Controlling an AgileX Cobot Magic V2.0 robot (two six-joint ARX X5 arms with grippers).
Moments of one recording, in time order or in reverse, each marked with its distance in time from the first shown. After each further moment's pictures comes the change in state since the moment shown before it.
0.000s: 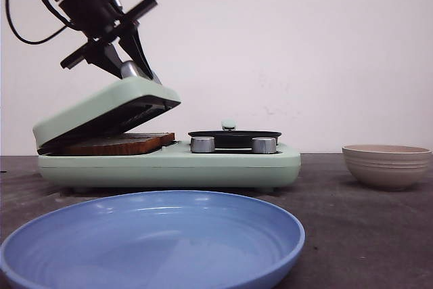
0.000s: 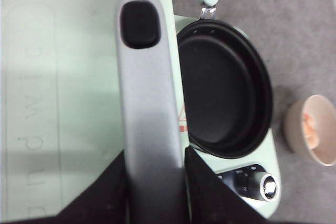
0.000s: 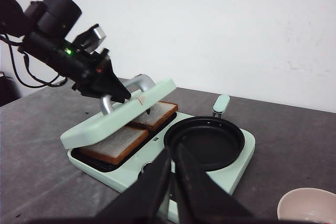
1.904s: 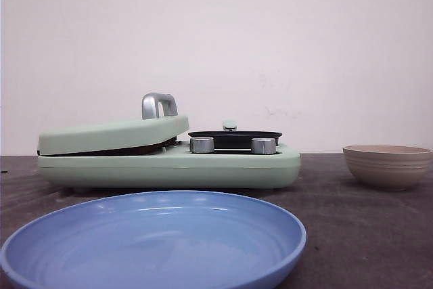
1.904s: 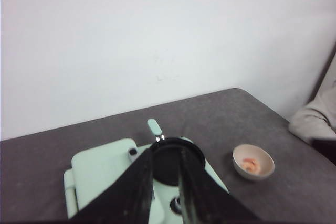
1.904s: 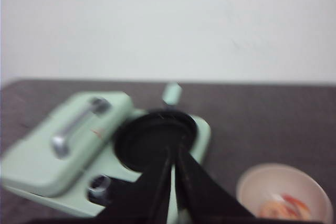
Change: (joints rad) left arm -0.166 -0.930 0.162 -0.440 -0.274 0.276; right arm -0.159 0.322 0.172 -0.060 0.098 0.122
